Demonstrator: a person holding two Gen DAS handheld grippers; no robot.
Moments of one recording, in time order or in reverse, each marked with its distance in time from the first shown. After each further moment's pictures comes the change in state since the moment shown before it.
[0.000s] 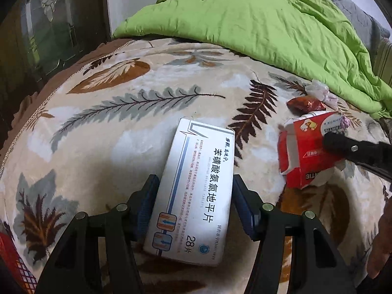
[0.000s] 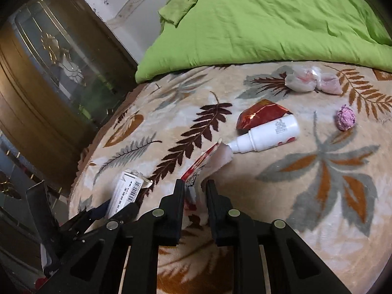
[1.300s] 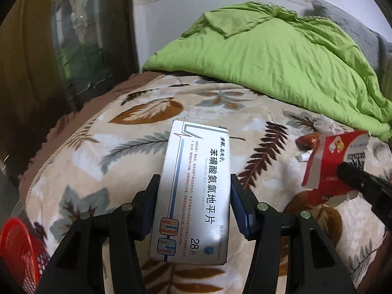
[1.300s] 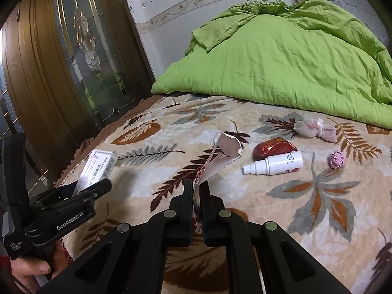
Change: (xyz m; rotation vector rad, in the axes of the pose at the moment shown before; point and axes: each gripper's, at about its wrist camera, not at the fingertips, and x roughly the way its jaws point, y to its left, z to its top) left arm -0.064 0.013 0.009 -0.046 -0.167 0.105; right arm -0.037 0.056 -0.024 -0.226 -0.165 -0.082
